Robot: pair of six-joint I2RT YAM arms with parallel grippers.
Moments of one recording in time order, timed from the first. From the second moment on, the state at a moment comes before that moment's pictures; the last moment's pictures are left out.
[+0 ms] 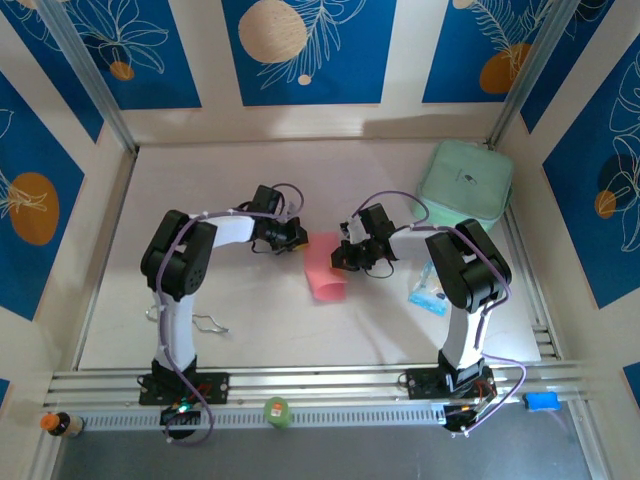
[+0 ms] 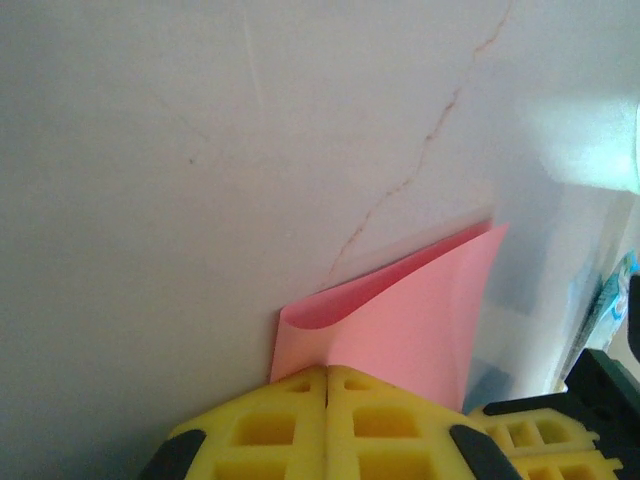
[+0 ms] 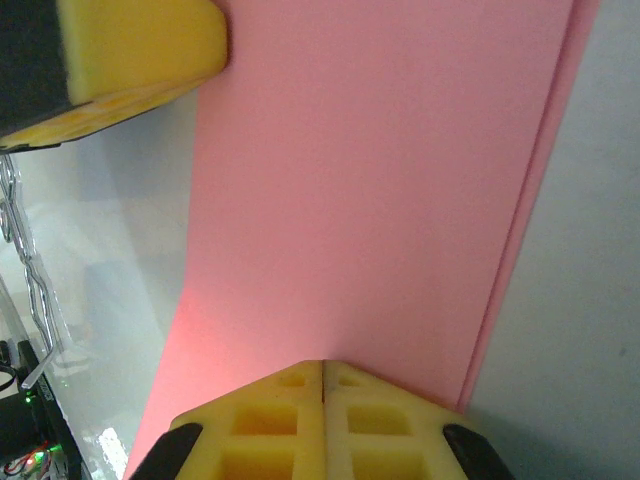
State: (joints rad) left arm -0.42 2.06 1.23 -0.18 0.59 -0.73; right arm 0.44 1.88 0.93 -0.12 -0.64 0.46
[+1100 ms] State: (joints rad) left arm -0.40 2.09 1.35 -0.27 0.40 -0.81; right arm 0.44 1.88 0.93 -0.11 -0.64 0.46
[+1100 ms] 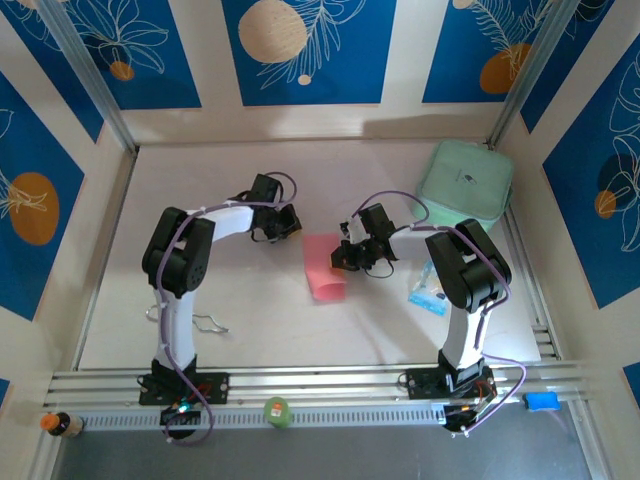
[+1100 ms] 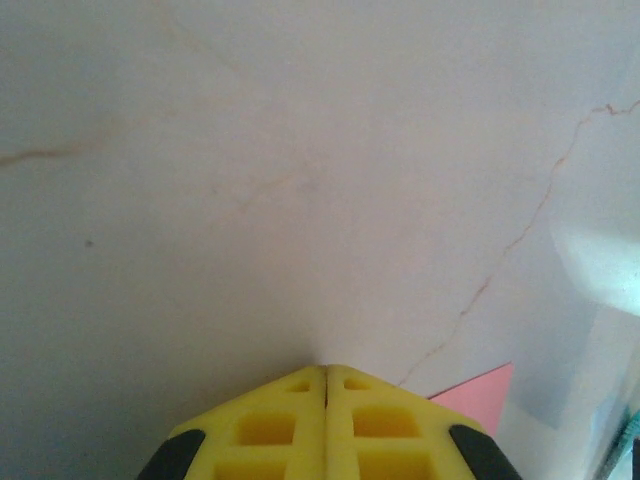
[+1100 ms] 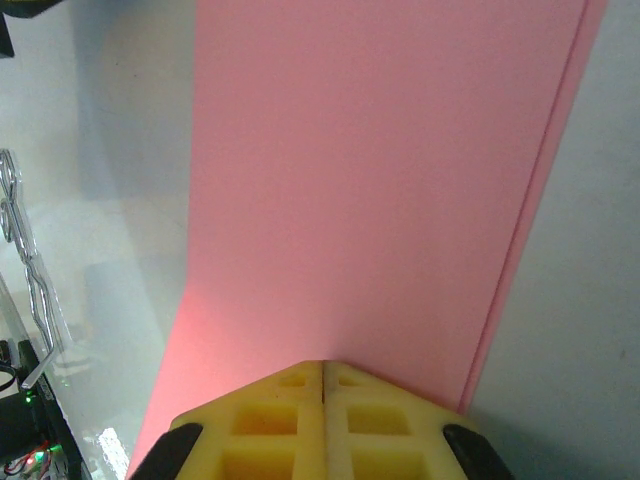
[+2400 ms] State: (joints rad) left arm -0.55 1.85 1.00 -0.19 0.66 -0.72; right arm 0.44 1.88 0.93 -0.11 -0.64 0.46
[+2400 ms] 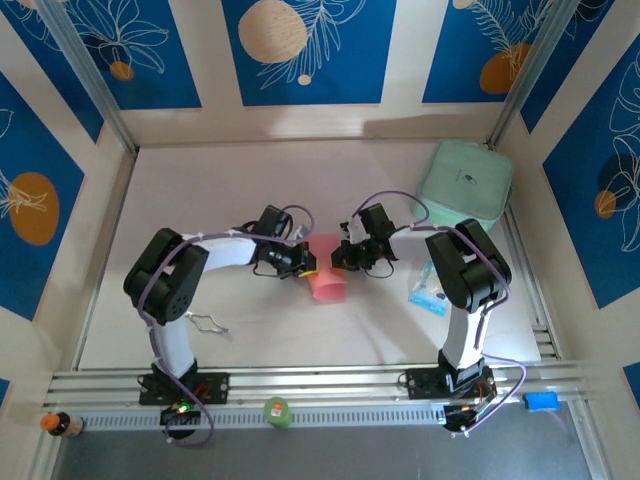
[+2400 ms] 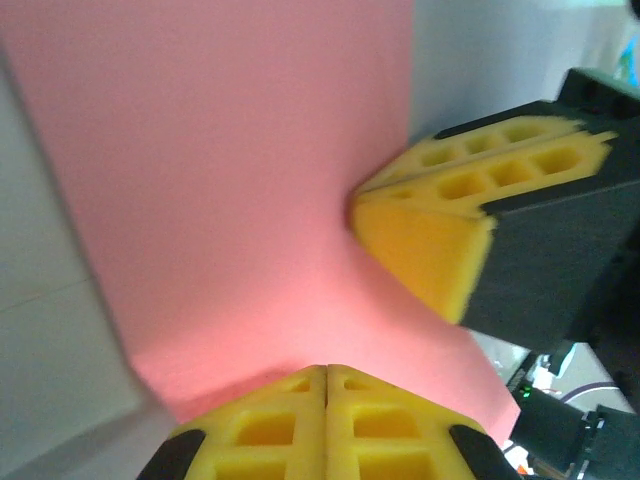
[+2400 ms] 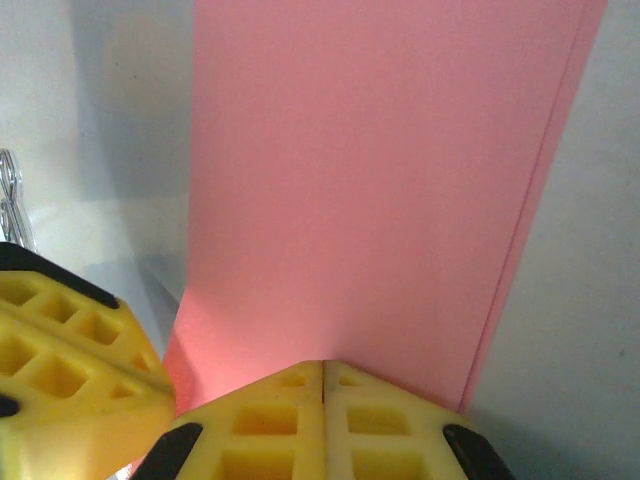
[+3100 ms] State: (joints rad) left arm -0.54 1.79 0.91 -0.17 0.65 -0.71; right arm 0.44 1.88 0.93 -0.12 -0.64 0.46
